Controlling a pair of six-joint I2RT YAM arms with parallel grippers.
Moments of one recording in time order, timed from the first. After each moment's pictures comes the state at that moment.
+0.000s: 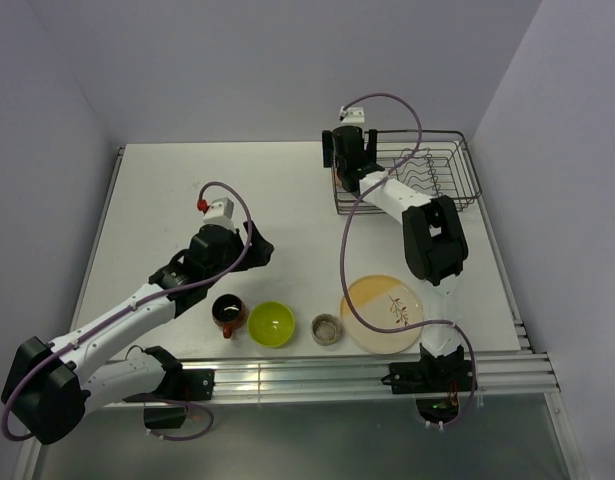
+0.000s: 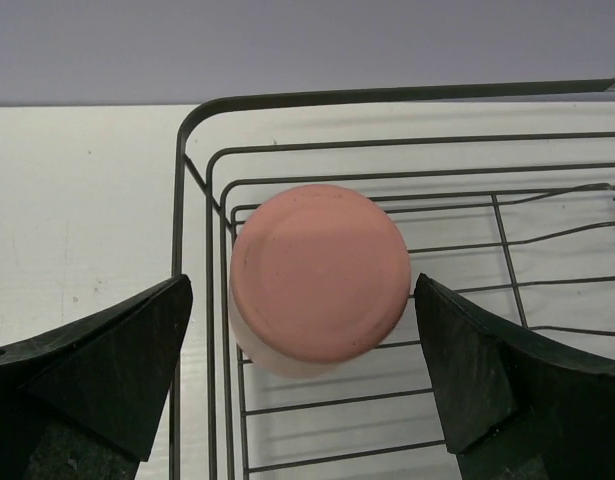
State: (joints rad) left arm -0.65 1.05 0.66 -0.09 -0.18 -0.68; right arm 0.40 2.12 1.65 0.07 0.50 0.10
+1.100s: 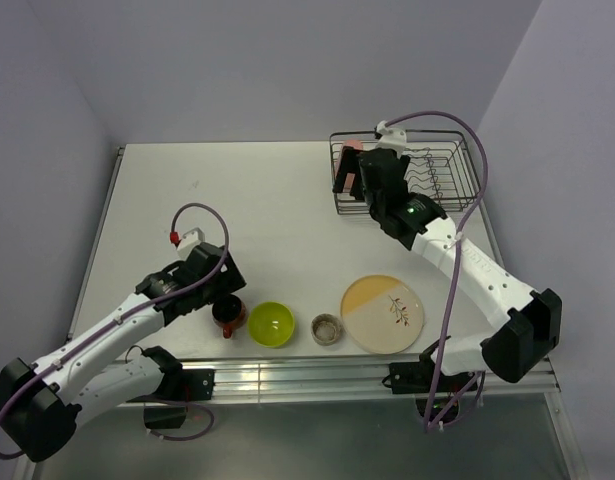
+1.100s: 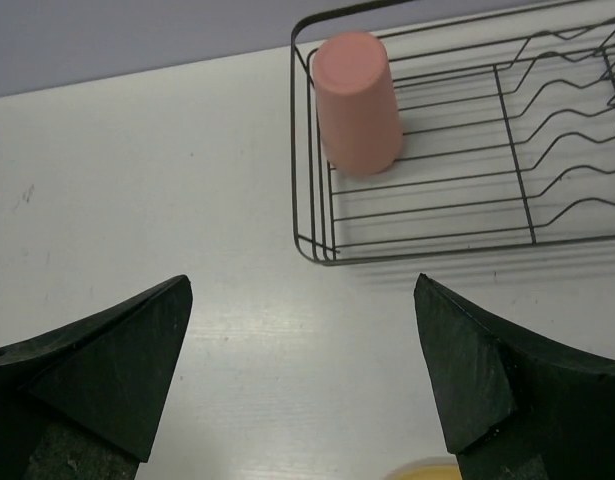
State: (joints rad) left arm -0.65 0.94 0.65 -0.63 -0.32 -0.99; right arm 0.57 1.35 1.28 -0.34 0.50 0.42
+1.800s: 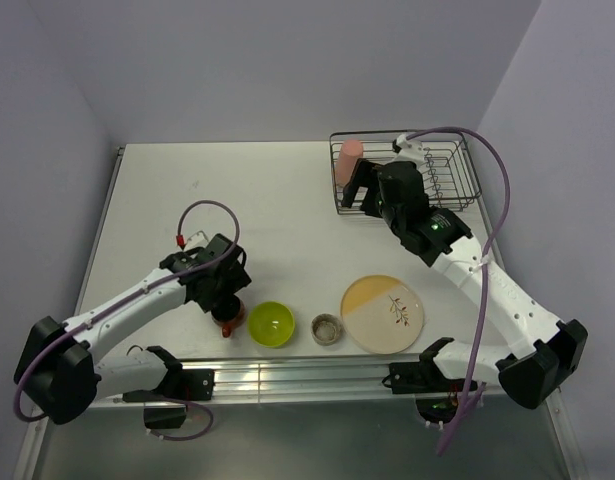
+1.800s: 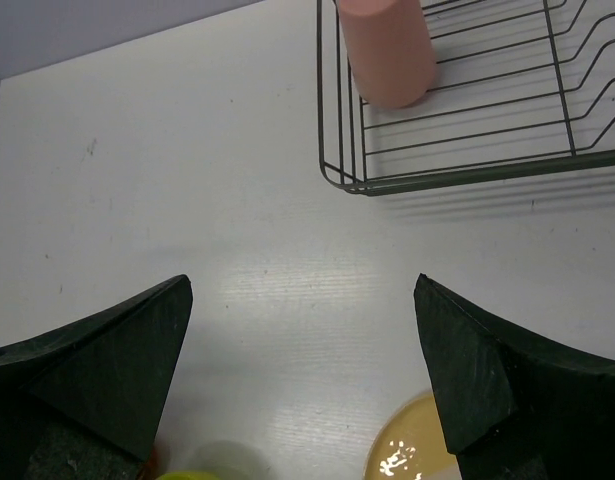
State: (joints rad) left arm -0.65 1.15 0.75 -0.76 -0.29 -1.20; right arm 0.56 1.19 1.21 -0.50 0.38 0.56
